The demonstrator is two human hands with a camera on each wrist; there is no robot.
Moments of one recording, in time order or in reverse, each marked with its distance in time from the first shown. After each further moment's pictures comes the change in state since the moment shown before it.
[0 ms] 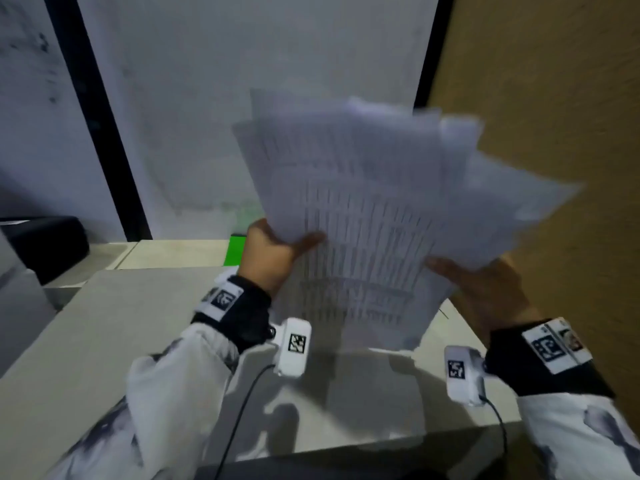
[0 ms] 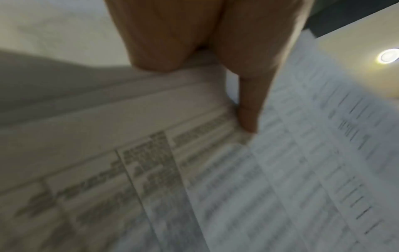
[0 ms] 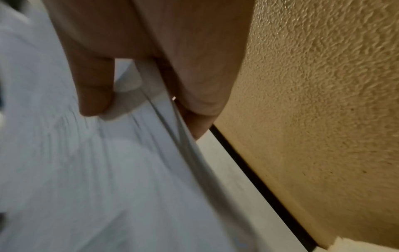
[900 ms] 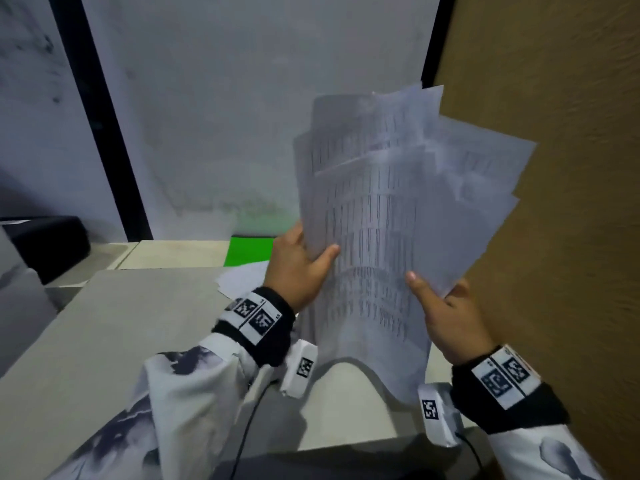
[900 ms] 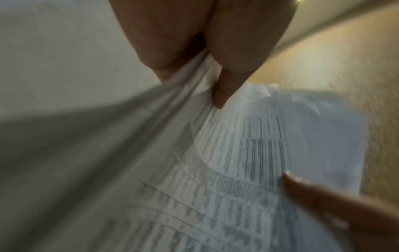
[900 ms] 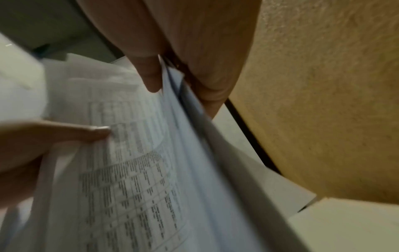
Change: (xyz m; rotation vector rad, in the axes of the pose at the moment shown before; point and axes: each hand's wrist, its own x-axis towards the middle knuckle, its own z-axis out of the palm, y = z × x) left_hand -0.010 -0.016 0.014 0.461 -0.012 0.322; right_hand -0.036 0.016 0.035 -0.182 0.005 0.021
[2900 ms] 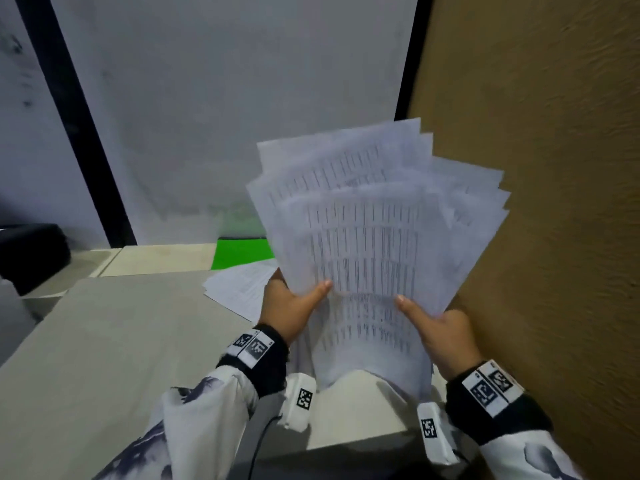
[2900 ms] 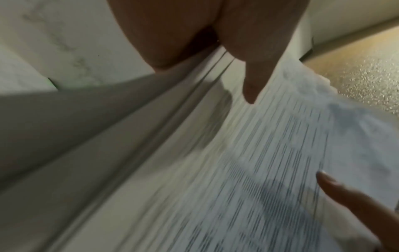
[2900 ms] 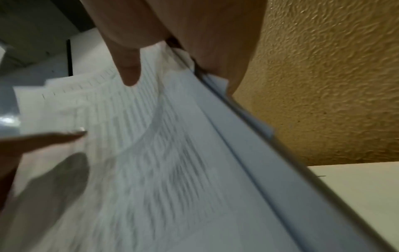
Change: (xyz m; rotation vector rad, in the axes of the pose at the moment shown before) left_hand -0.046 -0.044 0.031 -0.292 -0.065 -0.391; right_hand -0.018 0.049 -0.024 0.061 0.125 0.266
